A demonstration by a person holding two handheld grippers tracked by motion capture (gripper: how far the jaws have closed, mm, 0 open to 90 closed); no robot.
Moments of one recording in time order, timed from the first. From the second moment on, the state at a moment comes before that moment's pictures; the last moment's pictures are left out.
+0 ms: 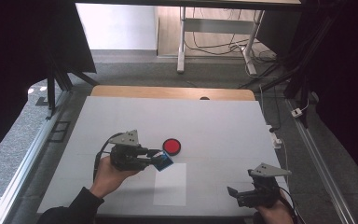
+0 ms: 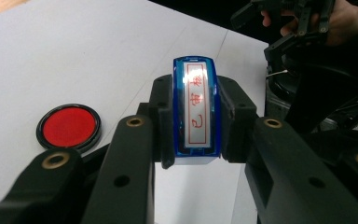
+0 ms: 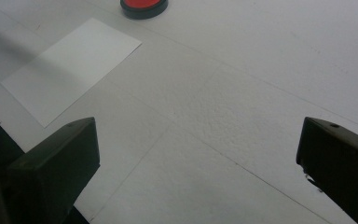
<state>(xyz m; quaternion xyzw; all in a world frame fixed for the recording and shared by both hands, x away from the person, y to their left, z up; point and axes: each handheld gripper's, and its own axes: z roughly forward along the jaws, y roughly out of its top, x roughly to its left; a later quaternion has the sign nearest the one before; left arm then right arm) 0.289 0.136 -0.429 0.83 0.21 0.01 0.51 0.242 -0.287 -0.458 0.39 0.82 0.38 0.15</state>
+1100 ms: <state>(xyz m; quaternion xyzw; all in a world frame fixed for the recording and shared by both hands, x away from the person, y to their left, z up) 0.288 0.139 -0.432 0.83 0.19 0.00 0.52 0.248 -0.247 -0.444 0.30 0.84 0.45 0.08</state>
